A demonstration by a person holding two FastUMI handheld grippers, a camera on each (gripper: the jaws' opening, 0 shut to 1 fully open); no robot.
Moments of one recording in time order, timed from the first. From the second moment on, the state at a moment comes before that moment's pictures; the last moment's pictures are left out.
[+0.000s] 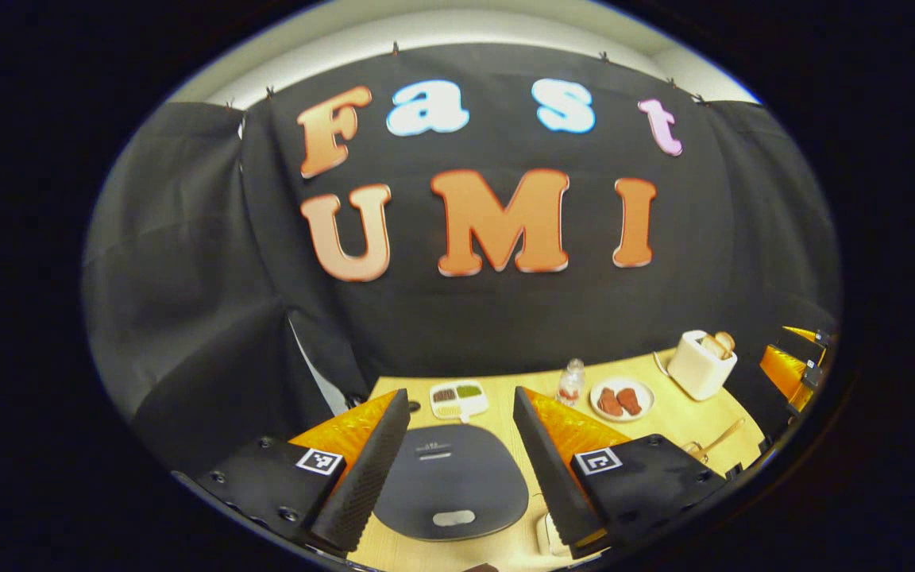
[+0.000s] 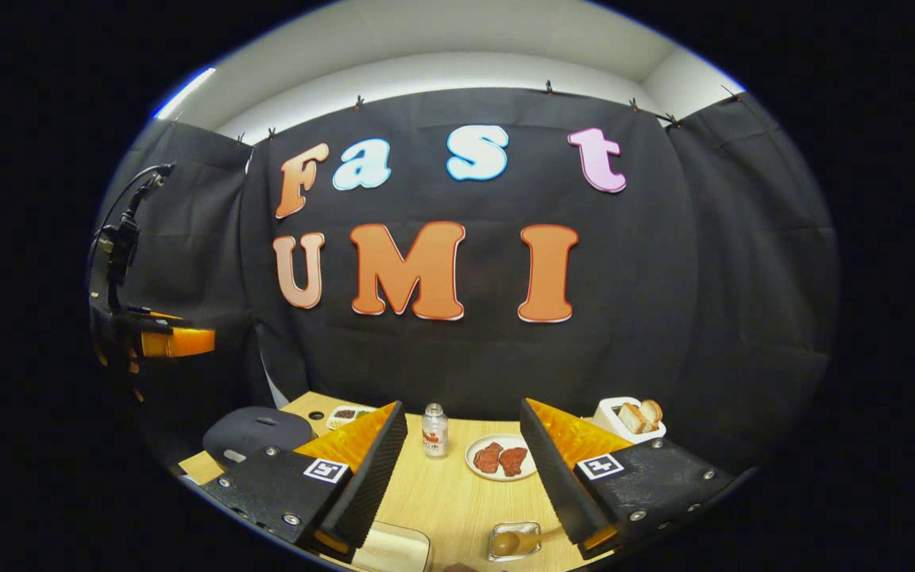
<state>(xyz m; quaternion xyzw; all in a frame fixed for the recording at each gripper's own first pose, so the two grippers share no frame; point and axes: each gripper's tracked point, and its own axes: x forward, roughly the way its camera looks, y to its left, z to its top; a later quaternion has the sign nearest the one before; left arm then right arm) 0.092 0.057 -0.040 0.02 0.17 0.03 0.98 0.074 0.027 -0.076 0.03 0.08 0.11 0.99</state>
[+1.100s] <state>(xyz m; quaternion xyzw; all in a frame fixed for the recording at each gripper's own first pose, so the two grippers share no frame) 0.058 -0.029 0.005 0.02 0.01 0.00 1.00 0.050 0.027 -0.017 0.01 -0.04 0.12 0.99</state>
